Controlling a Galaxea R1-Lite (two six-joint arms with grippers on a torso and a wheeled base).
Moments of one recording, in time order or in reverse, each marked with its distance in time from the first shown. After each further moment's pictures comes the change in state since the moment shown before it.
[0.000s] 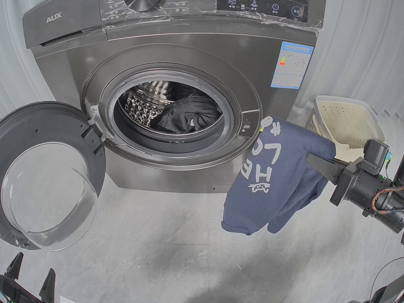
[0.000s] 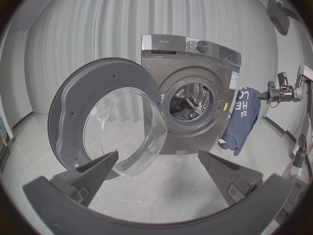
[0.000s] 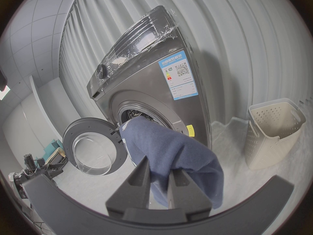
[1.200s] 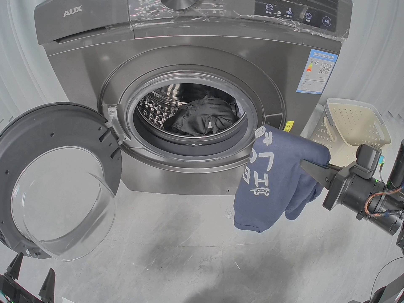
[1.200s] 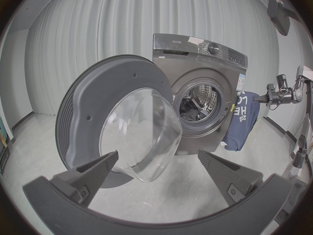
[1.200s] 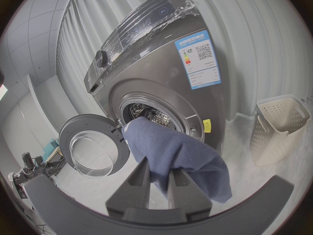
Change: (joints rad) left arm -0.001 0.000 0.000 0.000 0.002 -0.003; right arm 0.009 0.037 0.004 -0.001 -0.003 0.008
